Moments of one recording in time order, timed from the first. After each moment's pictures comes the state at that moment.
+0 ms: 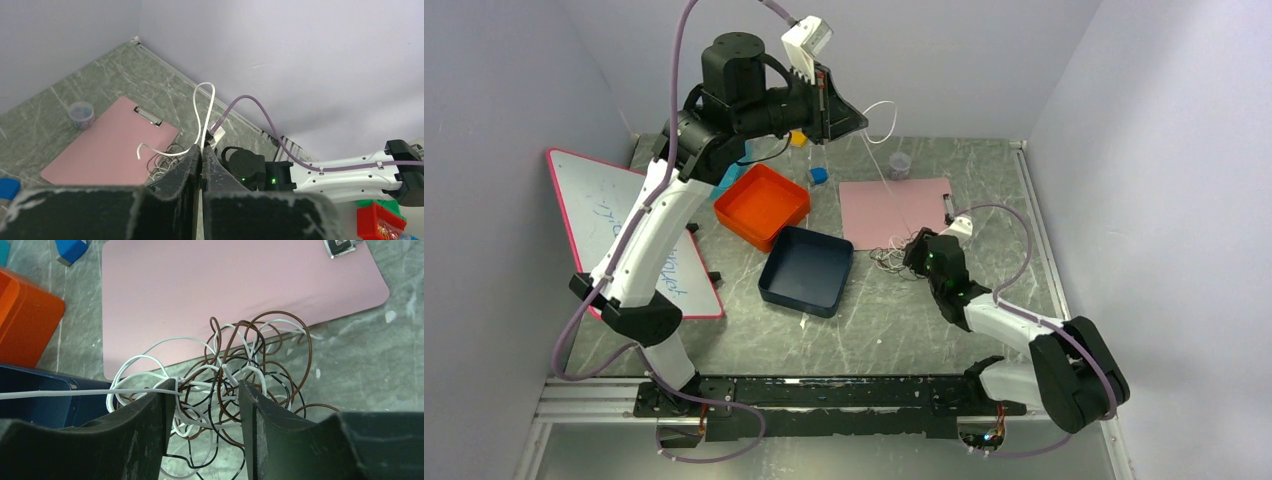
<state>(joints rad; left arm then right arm) -0.69 1.73 2.33 -0.71 0.44 -0.33 0.45 1.23 0.39 0.39 0.34 0.53</state>
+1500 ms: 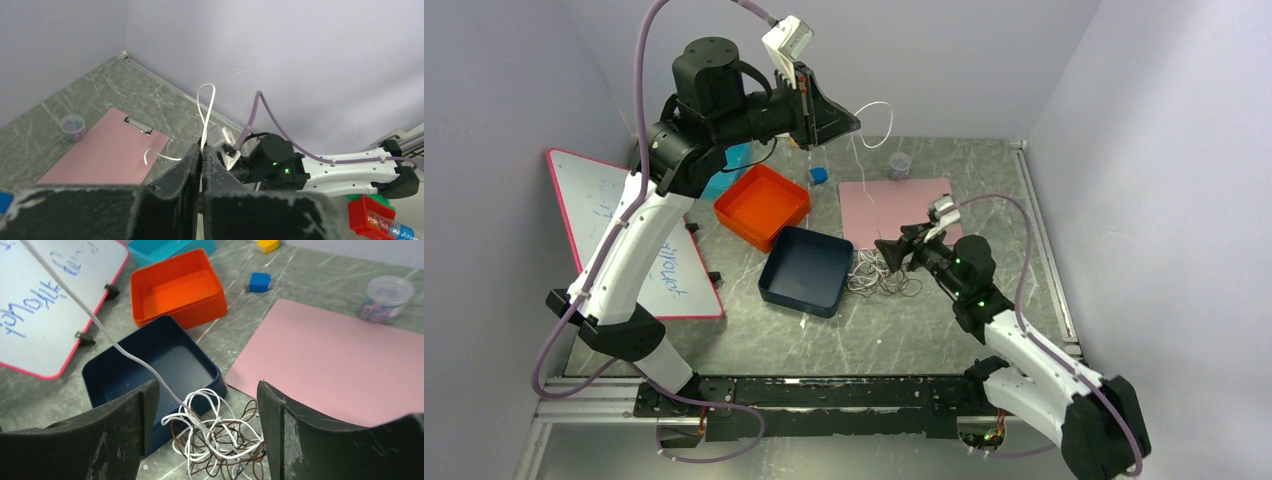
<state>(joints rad) -0.67 1.62 2.22 -0.64 0.49 -0.33 0.45 0.88 0.42 0.40 -0.21 0.17</state>
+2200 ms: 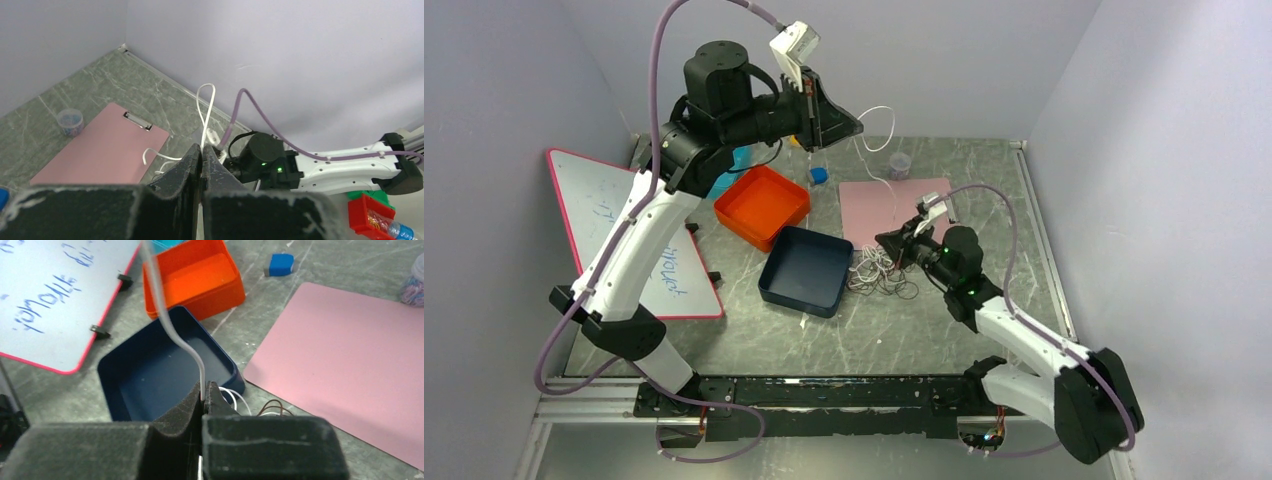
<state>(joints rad) -0.67 1.62 2.17 -0.61 0.50 -0.34 0.47 1.09 0.45 0.49 -0.28 0.23</state>
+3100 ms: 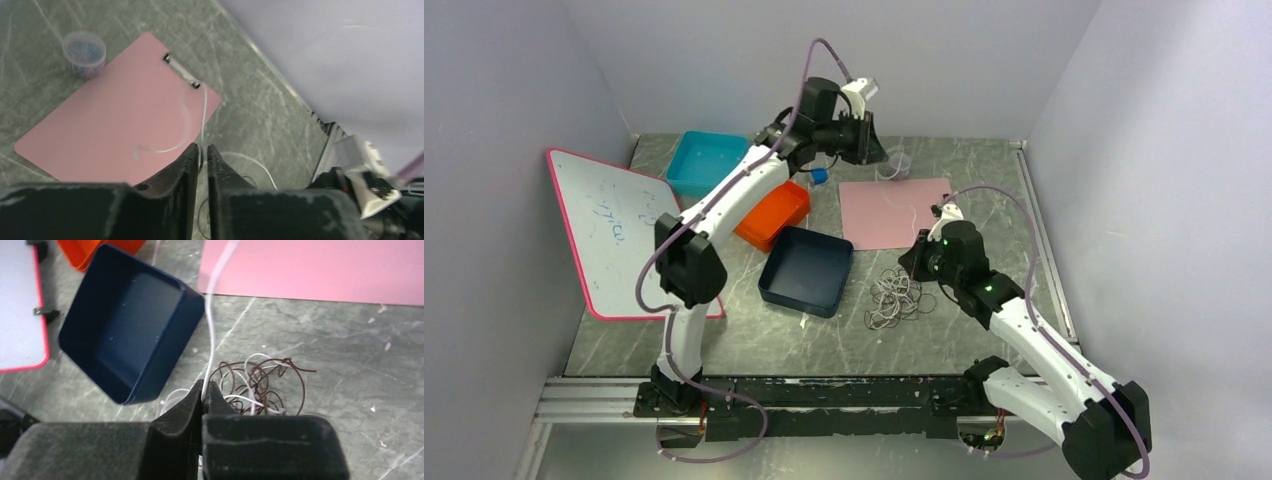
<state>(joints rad) -0.63 2.05 2.13 -0.47 0.47 -0.34 0.47 0.91 0.65 -0.29 -0.10 0.40</state>
